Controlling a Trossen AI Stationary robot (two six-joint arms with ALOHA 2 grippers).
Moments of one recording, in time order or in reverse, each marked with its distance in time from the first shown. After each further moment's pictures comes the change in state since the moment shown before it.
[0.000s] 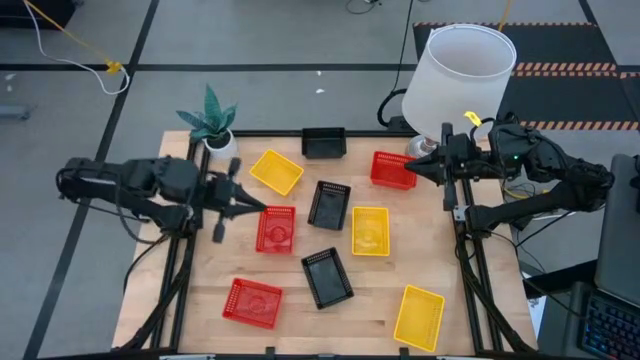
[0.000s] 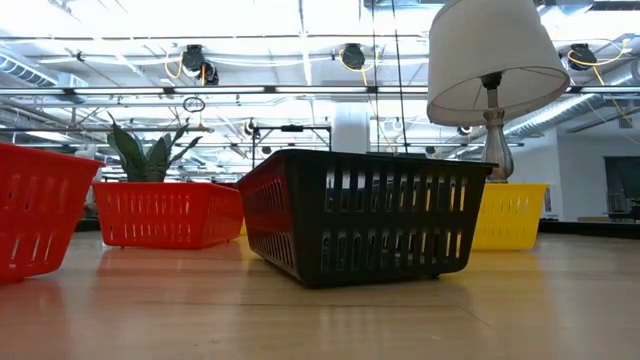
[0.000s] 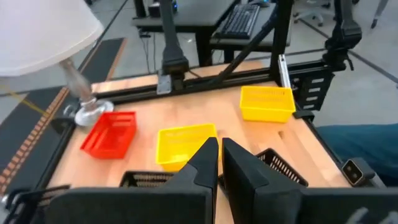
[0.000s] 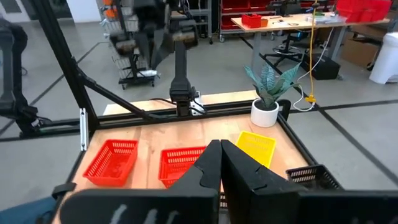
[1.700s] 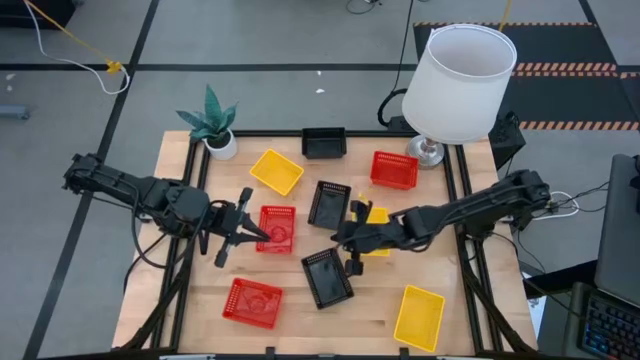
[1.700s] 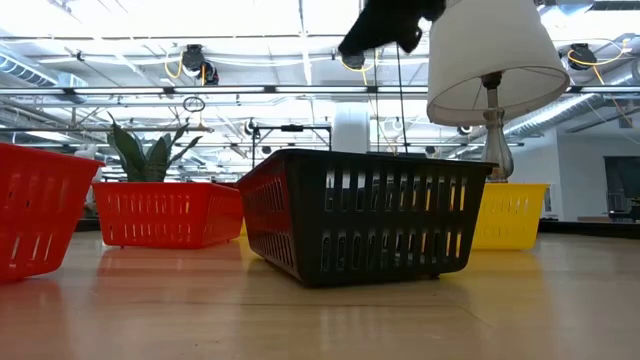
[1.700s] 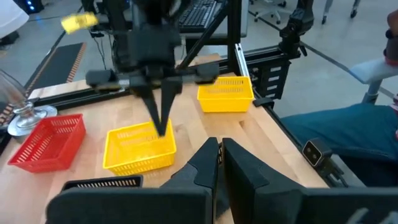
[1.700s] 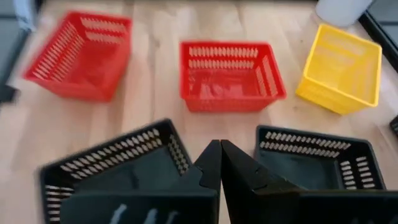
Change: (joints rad) left arm -0.155 0.002 -0.183 0.183 0.007 -0.021; right arm 0.261 0.665 -0.160 0.337 0.210 0.130
